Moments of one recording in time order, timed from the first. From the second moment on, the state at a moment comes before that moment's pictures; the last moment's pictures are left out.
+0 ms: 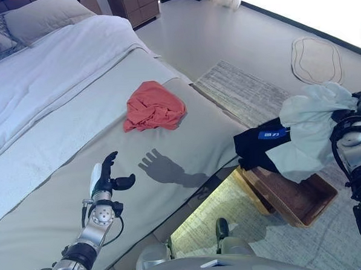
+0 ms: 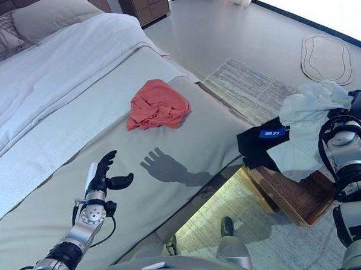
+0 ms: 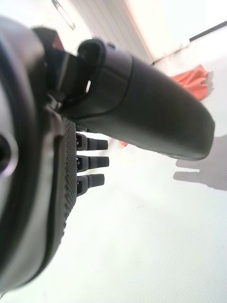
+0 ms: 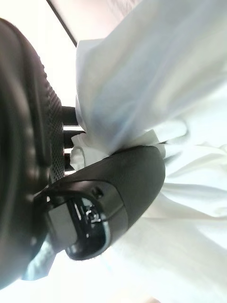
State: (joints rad) left arm -0.07 0.45 -0.31 0.66 -0.04 -0.16 0.40; right arm -0.56 -0.87 0.13 0.92 0.02 0.15 -0.45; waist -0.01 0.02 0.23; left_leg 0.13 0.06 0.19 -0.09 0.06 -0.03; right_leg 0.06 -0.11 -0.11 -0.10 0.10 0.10
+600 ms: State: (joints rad) left arm -0.10 0.45 -0.32 0.66 -0.04 -0.18 0.38; right arm -0.56 -0.94 0.13 0.94 0.02 0.17 -0.41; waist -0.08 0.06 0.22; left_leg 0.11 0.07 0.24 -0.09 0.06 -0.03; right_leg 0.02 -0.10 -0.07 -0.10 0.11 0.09
